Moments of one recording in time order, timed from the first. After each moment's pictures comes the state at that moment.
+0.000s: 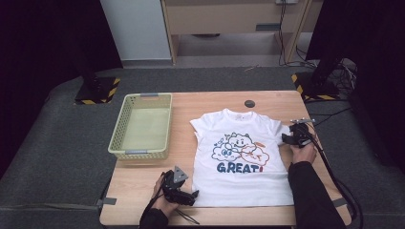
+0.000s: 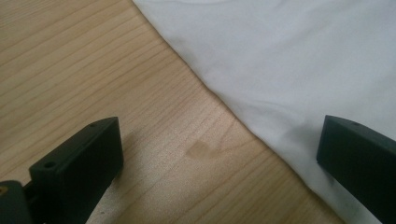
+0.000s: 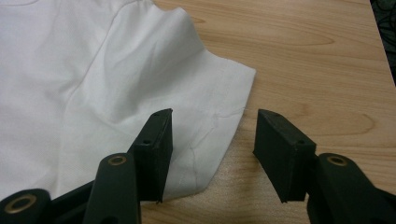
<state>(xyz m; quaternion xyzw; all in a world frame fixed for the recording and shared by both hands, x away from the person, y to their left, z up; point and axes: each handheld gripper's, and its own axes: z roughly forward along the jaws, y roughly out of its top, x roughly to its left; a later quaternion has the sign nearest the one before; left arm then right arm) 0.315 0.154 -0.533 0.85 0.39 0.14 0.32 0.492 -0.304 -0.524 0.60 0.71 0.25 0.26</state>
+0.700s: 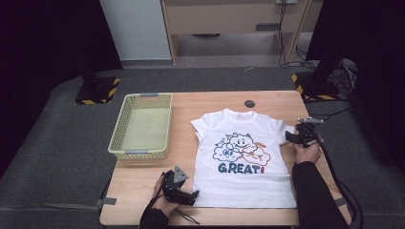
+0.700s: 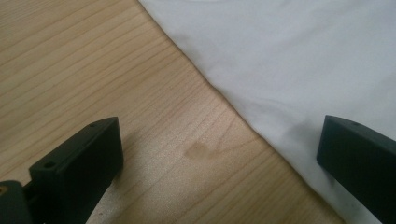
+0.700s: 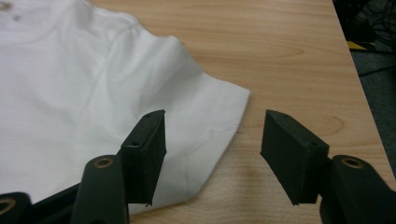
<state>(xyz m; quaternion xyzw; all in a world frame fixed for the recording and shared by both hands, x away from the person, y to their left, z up) 0.315 0.154 -0.533 0.85 0.39 0.14 0.32 0.488 -0.317 -0.515 0.62 0.68 0.29 0.27</state>
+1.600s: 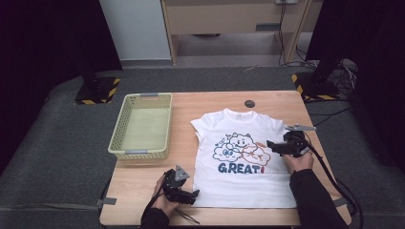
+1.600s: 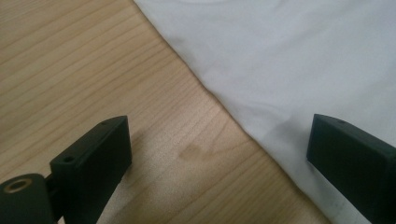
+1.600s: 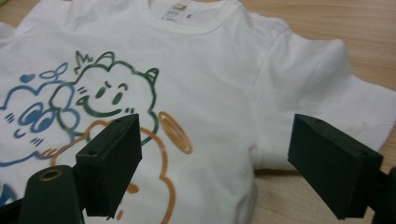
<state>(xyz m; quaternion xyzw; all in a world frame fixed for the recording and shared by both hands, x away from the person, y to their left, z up) 0.317 0.150 -0.525 0.85 0.39 0.13 0.32 0.442 -0.271 -0.496 0.52 0.74 0.38 0.18</state>
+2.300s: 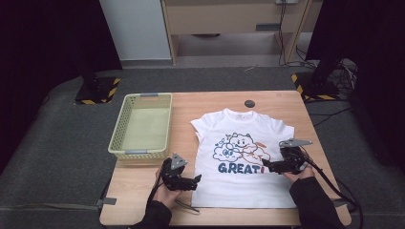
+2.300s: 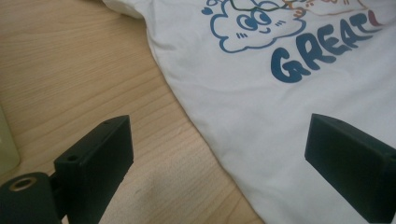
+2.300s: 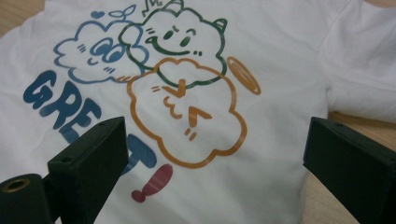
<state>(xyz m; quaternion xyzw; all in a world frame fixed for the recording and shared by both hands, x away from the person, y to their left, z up) 0.340 0.149 -0.498 0.81 0.42 0.15 0.38 0.390 -0.253 -0.496 0.46 0.79 0.37 0.16</state>
